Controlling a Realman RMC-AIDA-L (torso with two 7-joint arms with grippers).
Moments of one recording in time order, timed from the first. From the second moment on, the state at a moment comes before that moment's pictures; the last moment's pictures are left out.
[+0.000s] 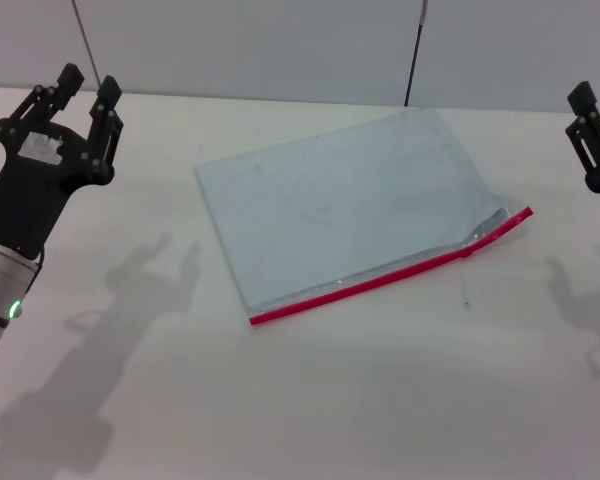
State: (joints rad) left arm -0.48 -2.03 0.06 -0.13 1.51 1.58 -0.15; right arm 0.48 2.04 0.30 0.25 -1.87 -1.48 0.11
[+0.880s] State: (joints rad) left arm -0.47 -2.03 0.06 -0.13 1.51 1.57 -0.15; right arm 0.63 2.03 0.21 0.01 -1.92 -1.04 0.76
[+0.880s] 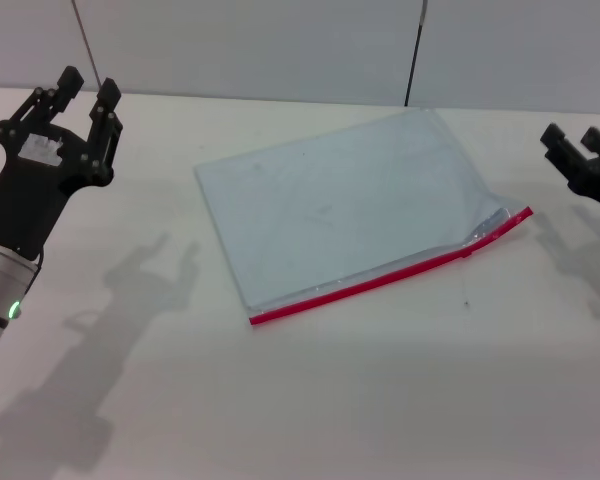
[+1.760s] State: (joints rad) left arm -0.48 -2.03 0.06 -0.13 1.51 1.57 -0.15; right arm 0.73 2.02 0.08 -0.13 -2.35 -0.82 1.24
